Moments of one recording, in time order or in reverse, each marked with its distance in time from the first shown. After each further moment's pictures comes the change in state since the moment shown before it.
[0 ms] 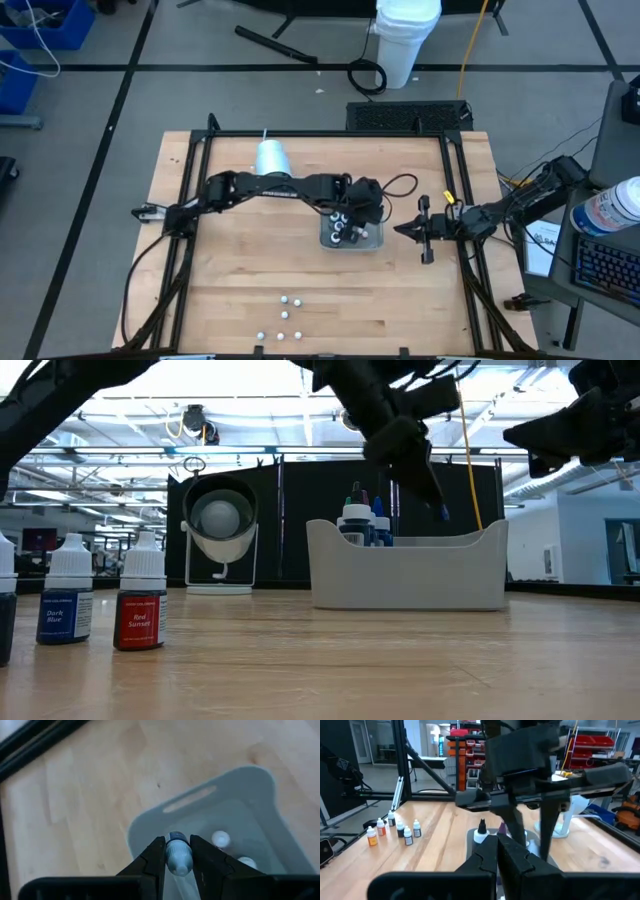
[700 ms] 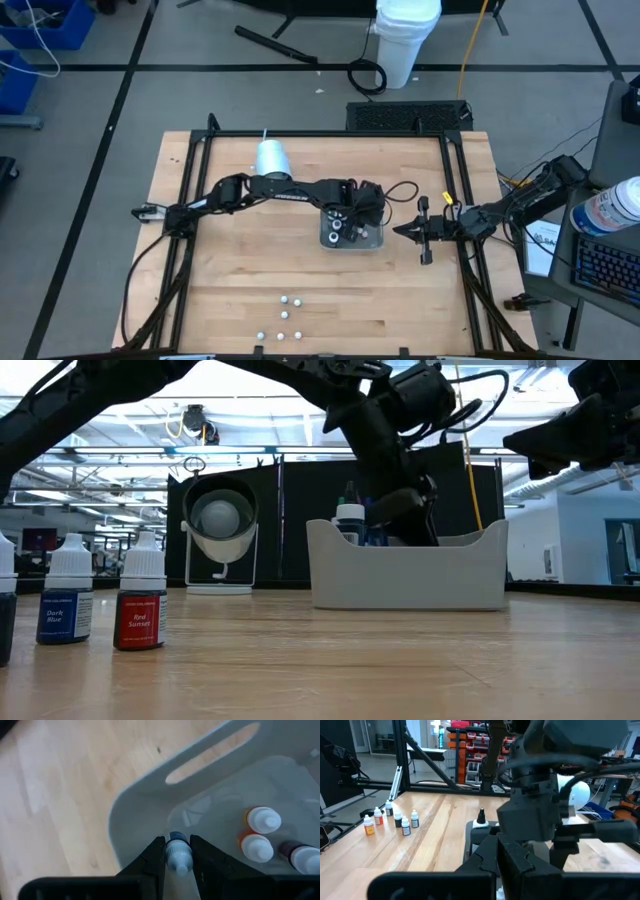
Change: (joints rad) left arm 0.017 0.113 0.000 0.035 -0.064 0.104; right arm 0.000 0.019 0.000 -0.015 0.000 -0.020
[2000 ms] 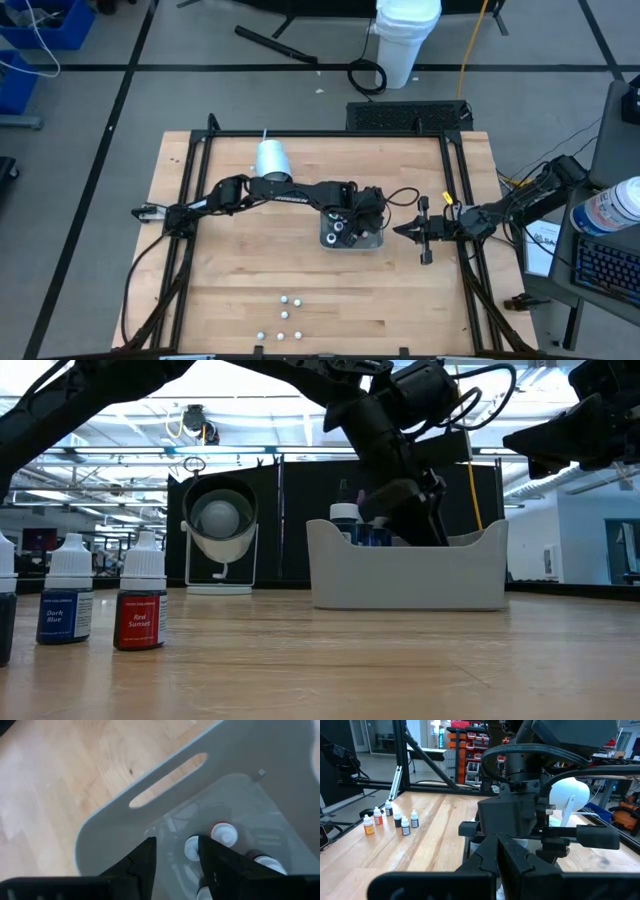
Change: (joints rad) left arm -0.011 0.000 0.000 -0.004 0.098 0.033; right arm 0.000 0.000 0.000 0.002 0.000 -0.007
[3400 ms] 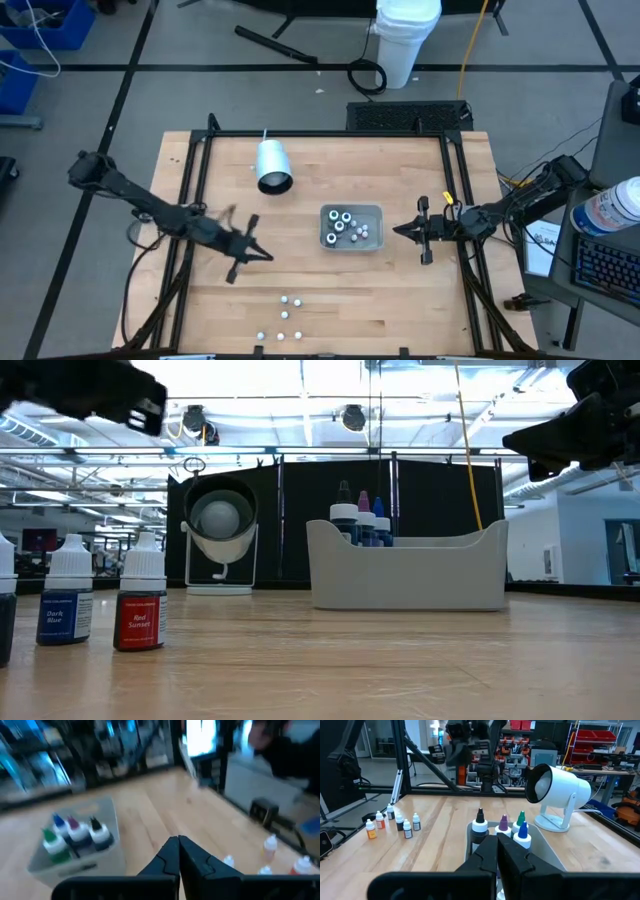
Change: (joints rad) left arm -0.463 -1.424 -1.770 1.128 -0.134 -0.557; right arm 0.000 0.003 0.000 0.007 0.000 0.036
